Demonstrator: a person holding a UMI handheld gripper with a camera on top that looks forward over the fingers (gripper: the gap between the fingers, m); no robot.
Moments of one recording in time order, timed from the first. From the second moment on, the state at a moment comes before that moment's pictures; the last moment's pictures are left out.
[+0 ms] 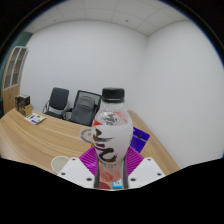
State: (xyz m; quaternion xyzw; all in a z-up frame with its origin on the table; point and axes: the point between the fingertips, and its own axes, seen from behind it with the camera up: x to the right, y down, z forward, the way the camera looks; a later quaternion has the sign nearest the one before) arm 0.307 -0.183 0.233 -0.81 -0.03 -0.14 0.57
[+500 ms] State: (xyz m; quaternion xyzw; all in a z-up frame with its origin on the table) arm 0.325 -0.173 0.069 -0.84 0.02 0.00 0.55
